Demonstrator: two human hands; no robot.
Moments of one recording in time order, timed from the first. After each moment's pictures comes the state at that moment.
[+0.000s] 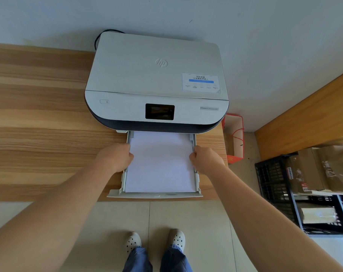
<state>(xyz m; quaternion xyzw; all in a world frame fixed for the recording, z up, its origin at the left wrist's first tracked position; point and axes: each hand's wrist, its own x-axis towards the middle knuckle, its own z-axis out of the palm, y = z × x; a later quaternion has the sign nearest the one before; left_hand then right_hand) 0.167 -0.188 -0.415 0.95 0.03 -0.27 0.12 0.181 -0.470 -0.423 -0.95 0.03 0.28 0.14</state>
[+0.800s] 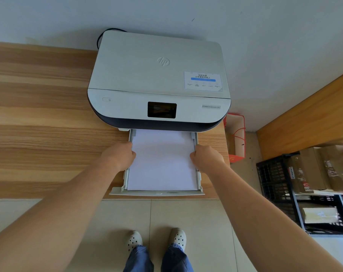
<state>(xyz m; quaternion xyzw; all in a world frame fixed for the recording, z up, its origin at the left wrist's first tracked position) 0.163 -0.192 -0.420 0.95 0.05 -0.27 0.15 0.183 -0.460 -0.418 -0.95 0.05 0.30 0.11</state>
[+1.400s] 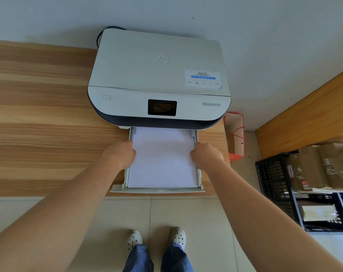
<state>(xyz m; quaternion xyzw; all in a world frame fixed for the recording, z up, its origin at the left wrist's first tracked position) 0.163 -0.192 -0.428 0.95 0.06 -0.27 0.15 0.180 -0.455 -0.416 -0.95 0.05 0.30 0.08</state>
